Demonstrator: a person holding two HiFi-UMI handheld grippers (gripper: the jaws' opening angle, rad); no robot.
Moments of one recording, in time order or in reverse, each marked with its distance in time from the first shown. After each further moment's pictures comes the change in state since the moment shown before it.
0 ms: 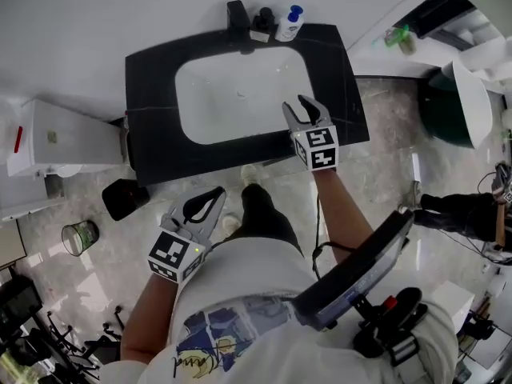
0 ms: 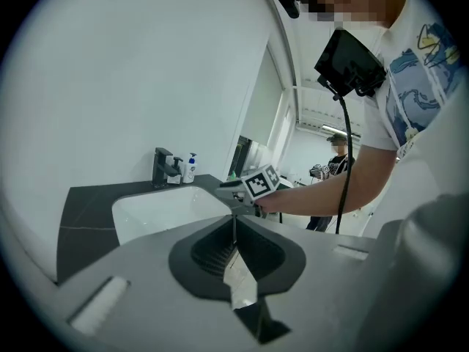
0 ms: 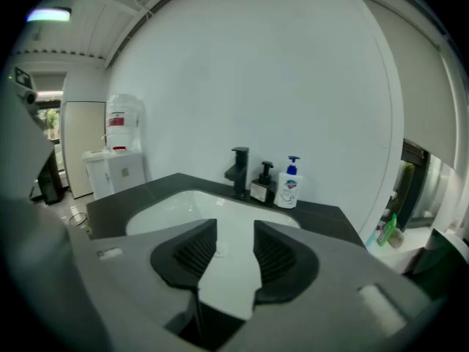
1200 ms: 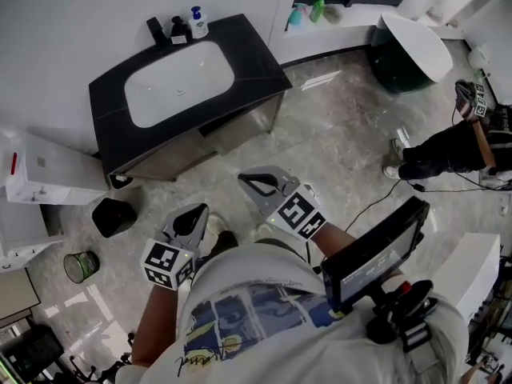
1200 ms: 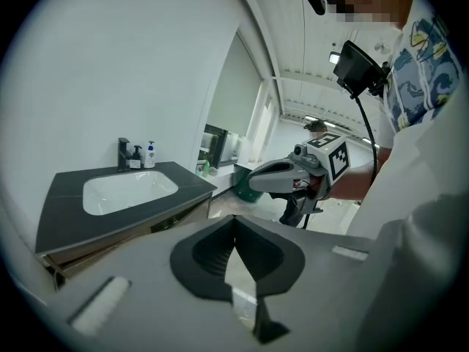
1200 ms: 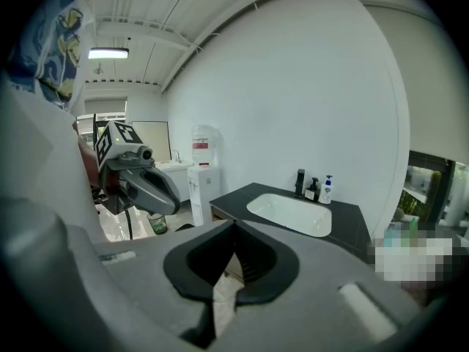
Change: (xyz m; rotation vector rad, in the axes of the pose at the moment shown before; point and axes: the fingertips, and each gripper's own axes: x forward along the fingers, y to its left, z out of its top) left arm -0.041 -0.215 -0.086 0.075 0.051 -0.062; right arm -0.365 0.166 -0.043 -0.097 -0.081 0.379
